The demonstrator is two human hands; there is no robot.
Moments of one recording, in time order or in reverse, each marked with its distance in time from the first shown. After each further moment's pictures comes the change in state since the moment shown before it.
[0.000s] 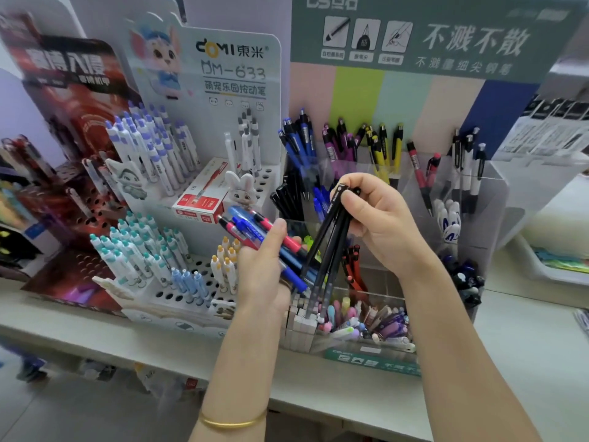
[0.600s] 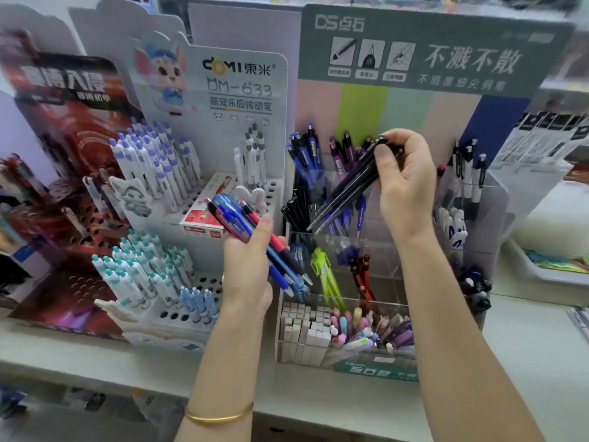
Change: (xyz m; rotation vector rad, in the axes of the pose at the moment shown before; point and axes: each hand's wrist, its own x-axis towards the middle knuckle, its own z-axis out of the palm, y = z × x) left_hand 0.034 0.029 -0.023 0.124 -0.095 0.177; right_hand 0.044 -0.014 0.008 -0.594 0.590 -0.418
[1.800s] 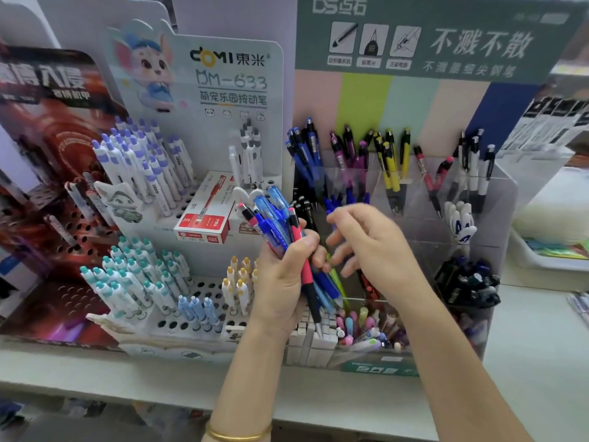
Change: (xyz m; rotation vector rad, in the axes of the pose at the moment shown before) left_hand -0.010 -0.022 0.010 -0.225 -0.522 0.012; right_hand -0.064 -0.023 0.007 -0.033 -0.437 0.547
